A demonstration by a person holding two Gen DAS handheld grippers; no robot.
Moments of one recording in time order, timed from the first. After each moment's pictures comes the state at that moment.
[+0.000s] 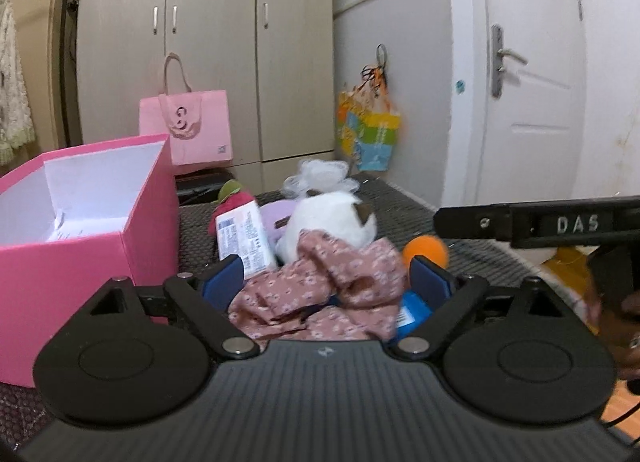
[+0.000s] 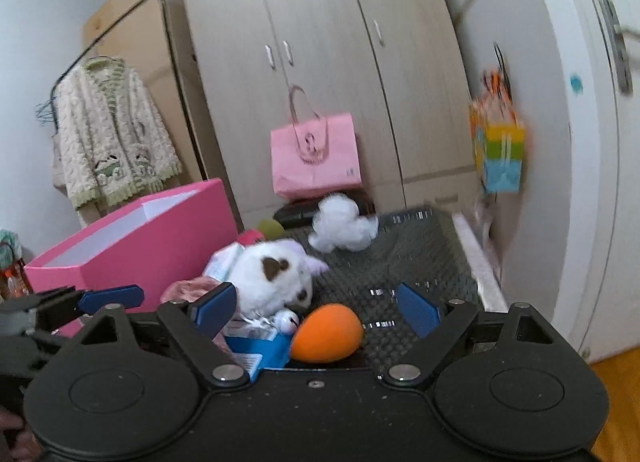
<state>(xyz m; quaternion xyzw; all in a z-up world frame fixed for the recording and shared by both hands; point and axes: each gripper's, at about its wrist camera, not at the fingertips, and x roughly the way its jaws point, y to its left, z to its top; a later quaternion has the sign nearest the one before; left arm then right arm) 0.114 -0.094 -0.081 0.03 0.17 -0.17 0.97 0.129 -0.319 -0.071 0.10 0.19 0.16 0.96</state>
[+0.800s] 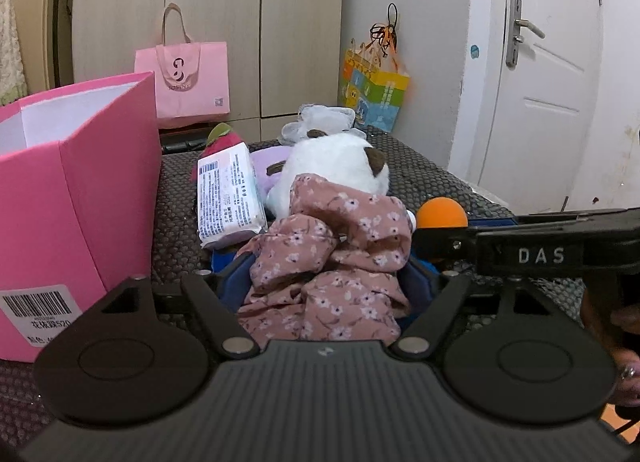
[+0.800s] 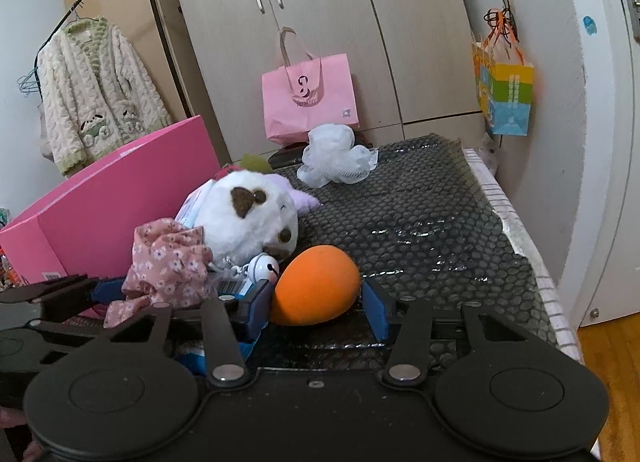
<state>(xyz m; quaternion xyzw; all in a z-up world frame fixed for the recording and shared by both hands) 0.146 -0.104 -0.108 0.02 0.24 -0.17 0.96 0.163 -0.305 -0.106 0.09 0.26 0.17 0.95</state>
